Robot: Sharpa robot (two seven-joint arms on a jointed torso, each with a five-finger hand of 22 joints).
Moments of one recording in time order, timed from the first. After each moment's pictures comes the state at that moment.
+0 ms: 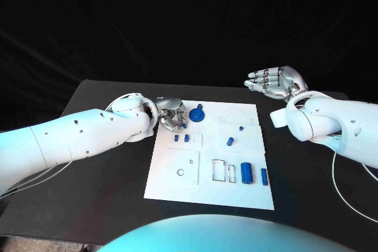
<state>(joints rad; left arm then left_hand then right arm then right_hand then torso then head) 1.14 -0.68 -0.04 1.34 -1.42 -0.08 -0.07 1.39 -0.23 0.62 0.09 0.16 0.97 0.14 0.40 0.28 1.07 0.08 0.44 0.08 1.35 0.01 1.42 0.91 0.12 1.21 0.12 1.34 1.13 1.27 -0.86 -0.17 1.45 -0.37 -0.57 0.27 1.47 -0.13 0.11 0.26 0.13 0.89 0.23 0.09 0.19 0.98 0.21 0.07 0.06 0.95 0.18 0.08 0.14 0.17 0.71 0.29 0.06 0.22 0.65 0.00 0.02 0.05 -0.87</state>
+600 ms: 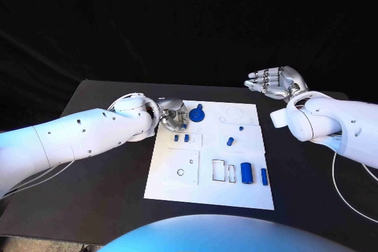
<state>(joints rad) 1.14 -0.66 -0.04 1.33 -1.42 -0.06 -0.09 1.39 -0.23 0.62 0.09 0.16 0.97 0.14 0.40 0.28 1.07 0.08 0.44 0.08 1.35 0.01 1.42 0.89 0.12 1.21 0.12 1.34 1.12 1.27 -0.86 -0.17 1.45 -0.37 -0.57 0.27 1.47 -0.13 0.11 0.26 0.13 0.89 0.23 0.09 0.19 0.98 0.21 0.07 0.06 0.95 0.18 0.08 0.14 0.17 0.71 0.29 0.06 0.22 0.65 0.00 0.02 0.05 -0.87</state>
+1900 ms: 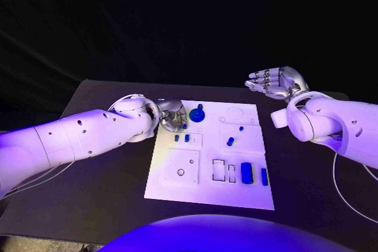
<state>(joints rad) 1.14 -0.66 -0.04 1.33 -1.42 -0.05 -0.10 1.39 -0.23 0.62 0.08 0.16 0.93 0.15 0.35 0.28 1.09 0.08 0.41 0.10 1.35 0.01 1.42 0.90 0.12 1.21 0.12 1.34 1.12 1.27 -0.86 -0.17 1.45 -0.37 -0.57 0.27 1.47 -0.13 0.12 0.26 0.13 0.89 0.23 0.09 0.19 0.98 0.21 0.07 0.06 0.95 0.18 0.08 0.14 0.17 0.71 0.29 0.06 0.21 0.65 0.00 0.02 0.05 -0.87</state>
